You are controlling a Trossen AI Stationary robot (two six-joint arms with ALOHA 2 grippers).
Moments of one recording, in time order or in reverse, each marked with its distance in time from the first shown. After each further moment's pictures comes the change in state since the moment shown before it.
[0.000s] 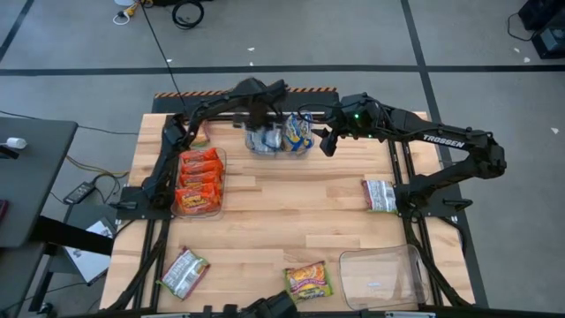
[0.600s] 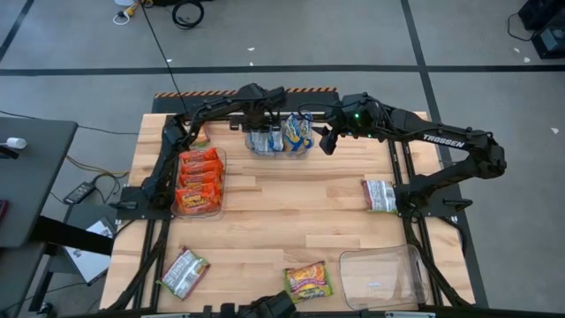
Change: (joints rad) left arm -0.003 -0.012 -0.083 0.008 -0.178 -0.074; right arm -0.003 0.000 0.000 0.004 0.036 0.000
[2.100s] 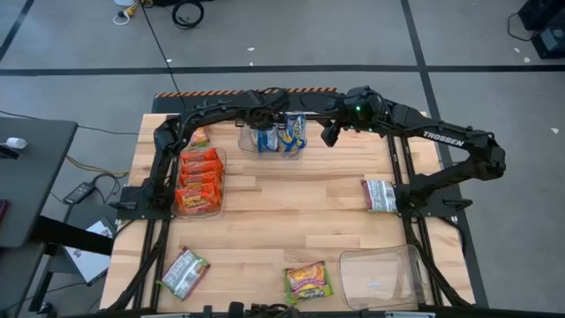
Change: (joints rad) left arm -0.071 -0.114 -0.108 0.225 -0.174 0.054; right arm -0.080 -0.001 -0.001 -0.005 0.015 -0.010
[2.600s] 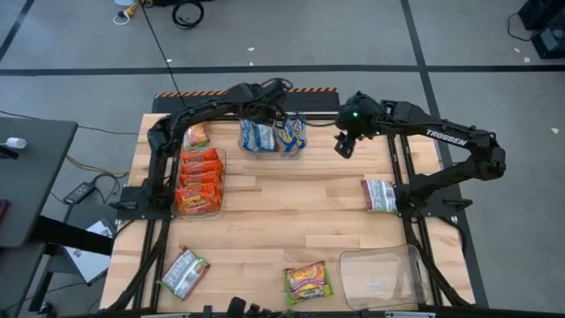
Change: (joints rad) left arm 0.002 -0.052 0.048 -0.007 0.049 0.265; right arm 0.003 -0.002 0.052 -0.410 -0.015 0.004
